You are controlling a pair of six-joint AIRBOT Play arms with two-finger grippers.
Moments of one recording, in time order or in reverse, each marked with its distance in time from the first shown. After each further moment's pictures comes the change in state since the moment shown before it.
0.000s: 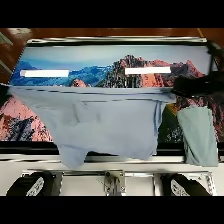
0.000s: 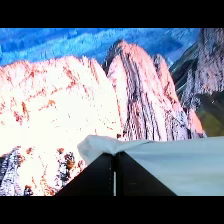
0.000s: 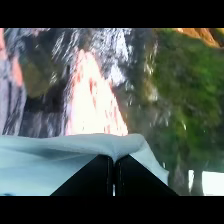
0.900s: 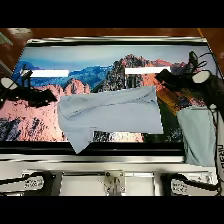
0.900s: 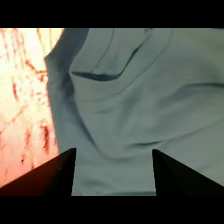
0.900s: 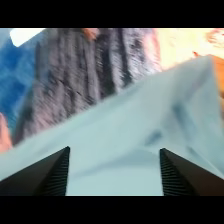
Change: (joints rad) left arm 0.140 -0.665 -0.042 -0.296 0.088 0.015; right arm -0.058 -0.292 -0.074 0.248 -0.476 -0.006
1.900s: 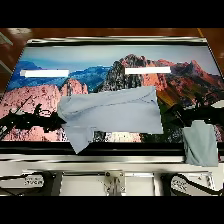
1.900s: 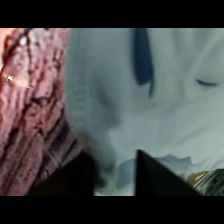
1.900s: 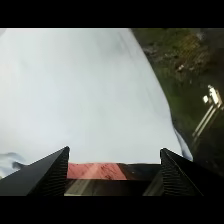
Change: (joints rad) left arm 0.136 -0.056 -0.468 -0.411 0.123 0.187; right arm -0.316 0.093 -0.372 0.080 0.387 -0.156
